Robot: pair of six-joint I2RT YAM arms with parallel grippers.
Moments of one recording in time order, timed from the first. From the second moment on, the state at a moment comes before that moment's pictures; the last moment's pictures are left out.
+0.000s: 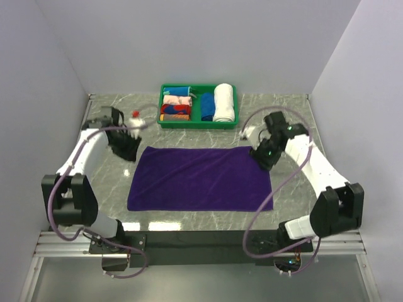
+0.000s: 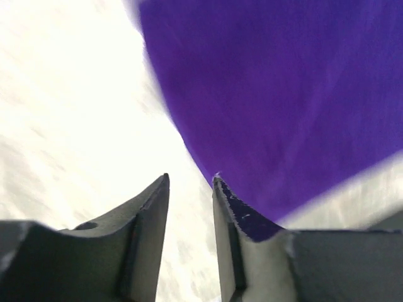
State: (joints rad) left arm -0.02 1.47 1.15 -0.96 0.28 0.53; right arm 0.24 1.38 1.14 -1.06 -0.18 -0.74
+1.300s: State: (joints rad) left arm 0.07 2.03 1.44 -0.68 0.53 0.23; right arm -0.03 2.15 1.64 -0.97 -0.33 -0.24
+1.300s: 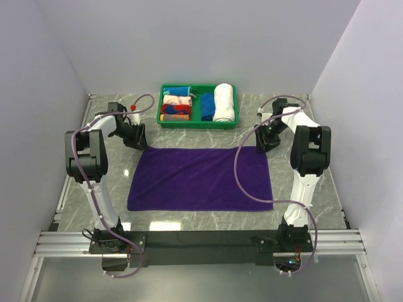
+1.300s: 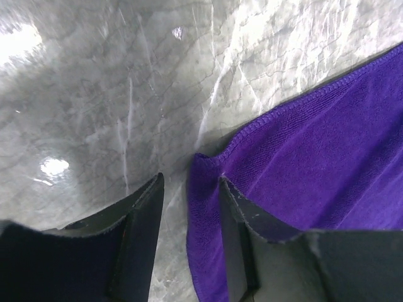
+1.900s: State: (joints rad) left arm 0.07 2.04 1.43 -0.66 0.54 0.19; right arm -0.10 2.18 1.71 -0.96 -0.39 -0.19
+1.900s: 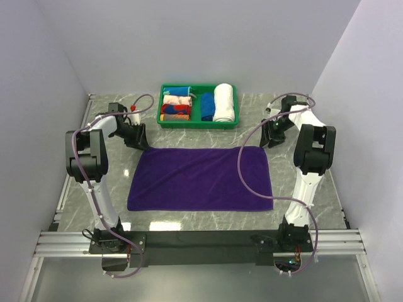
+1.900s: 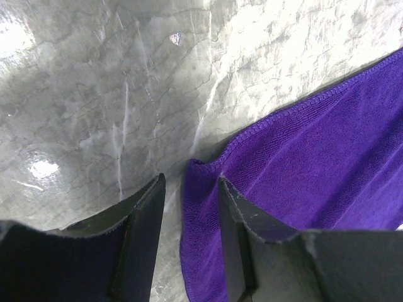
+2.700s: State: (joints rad) left arm 0.03 2.04 1.43 -0.62 0.50 0.16; right arm -0.02 2.13 1.59 -0.84 -0.22 -0.15
